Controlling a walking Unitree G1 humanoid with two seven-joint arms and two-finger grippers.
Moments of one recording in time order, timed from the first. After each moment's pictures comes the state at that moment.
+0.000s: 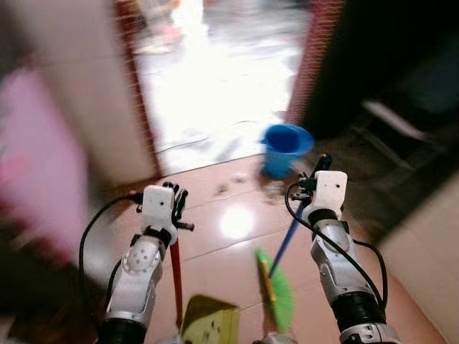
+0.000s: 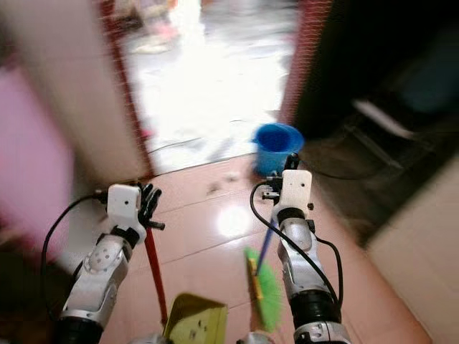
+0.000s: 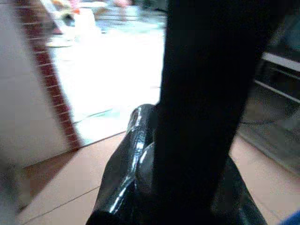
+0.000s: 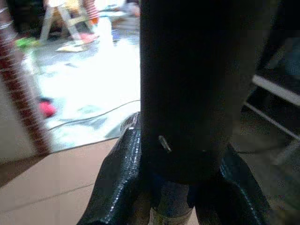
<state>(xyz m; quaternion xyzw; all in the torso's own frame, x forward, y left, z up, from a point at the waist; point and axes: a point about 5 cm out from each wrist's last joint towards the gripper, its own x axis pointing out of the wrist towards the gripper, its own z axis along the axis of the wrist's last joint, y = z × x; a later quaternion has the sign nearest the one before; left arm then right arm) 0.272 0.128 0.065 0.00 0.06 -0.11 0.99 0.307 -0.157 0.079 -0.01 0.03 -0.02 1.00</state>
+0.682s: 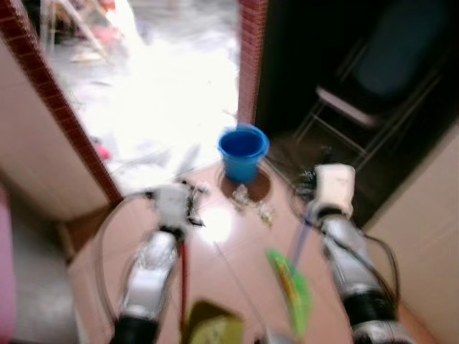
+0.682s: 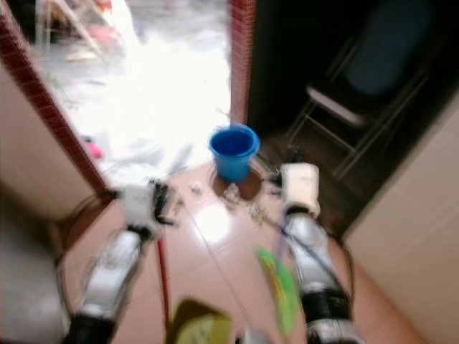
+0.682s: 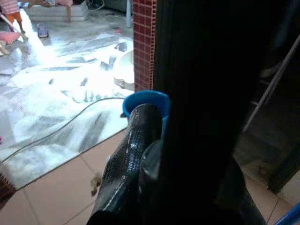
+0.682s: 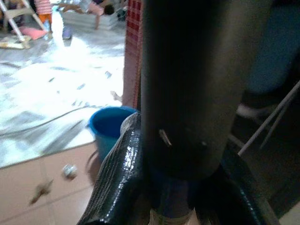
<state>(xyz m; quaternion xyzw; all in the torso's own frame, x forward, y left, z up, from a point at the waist) 0.277 0.104 0.071 -0.01 0.05 -0.13 0.99 0.309 -0.170 0.087 -0.07 0.01 -0.03 1.00</state>
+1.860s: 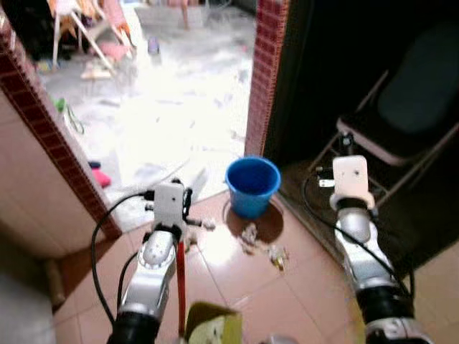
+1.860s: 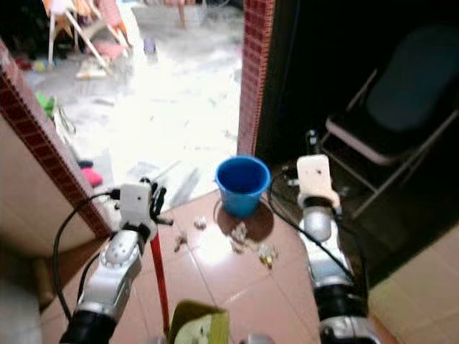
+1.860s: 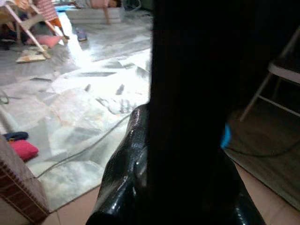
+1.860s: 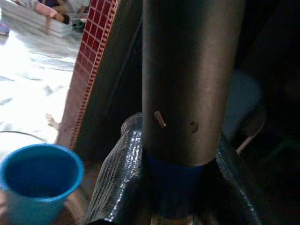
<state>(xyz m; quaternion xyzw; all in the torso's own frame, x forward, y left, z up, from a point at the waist) 0.281 0.118 0.067 0.02 0.07 -0.06 1.00 0.312 -0.195 0.108 -0.21 -0.02 -0.11 0.97</state>
